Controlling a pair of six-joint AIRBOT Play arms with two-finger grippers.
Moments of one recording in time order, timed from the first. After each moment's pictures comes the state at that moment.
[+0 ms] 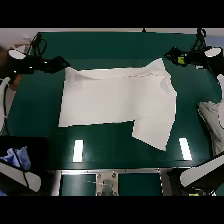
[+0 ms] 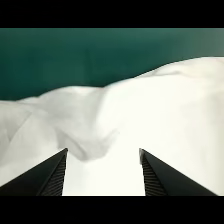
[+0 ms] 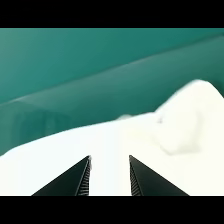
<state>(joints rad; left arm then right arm) 0.14 -1.76 1.63 0.70 -0.98 -1.10 -0.25 -1.80 1.73 -0.78 0.88 1.30</state>
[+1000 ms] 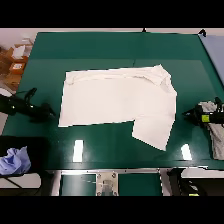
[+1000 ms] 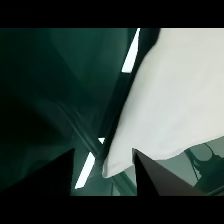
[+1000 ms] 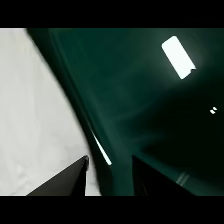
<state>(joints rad) 0.37 -1.48 0.91 0.98 -1.25 -1.25 -0.79 -1.51 0.86 -0.82 1.18 1.14</state>
